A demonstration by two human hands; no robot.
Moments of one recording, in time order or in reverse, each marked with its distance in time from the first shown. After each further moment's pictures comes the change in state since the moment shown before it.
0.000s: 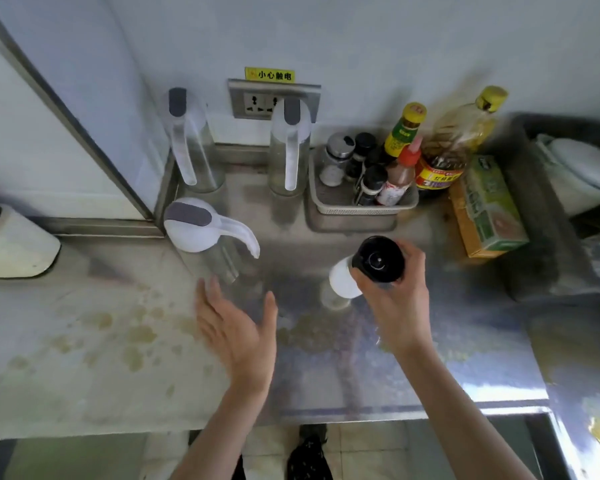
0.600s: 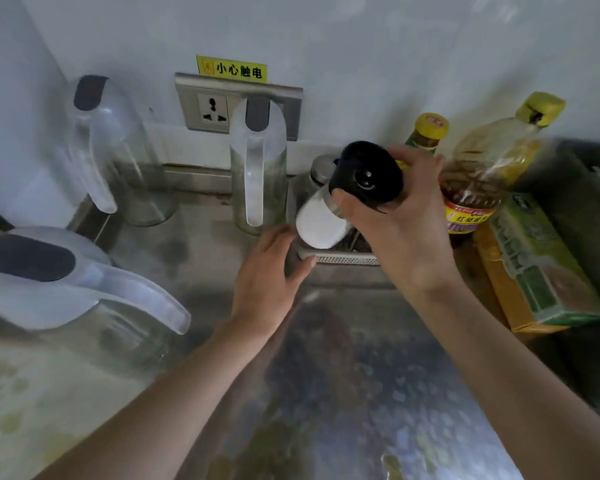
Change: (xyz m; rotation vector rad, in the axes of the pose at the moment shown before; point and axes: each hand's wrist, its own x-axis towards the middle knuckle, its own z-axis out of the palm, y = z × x) left_hand 0.121 0.047 0.156 -0.010 -0.284 0.525; right_hand 0.157 -0.021 0.032 0.079 -0.049 -0.420
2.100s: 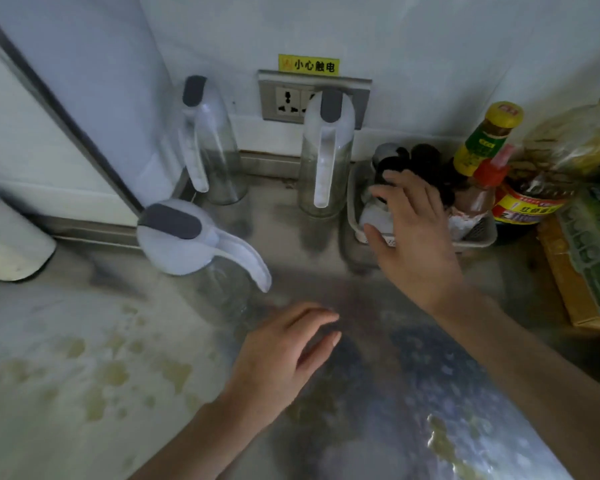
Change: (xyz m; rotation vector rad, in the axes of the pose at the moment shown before) left_hand -0.118 0.005 -0.087 0.034 -0.110 0.195; right_hand -0.023 0.026 0.034 -0.576 -0.150 -0.524
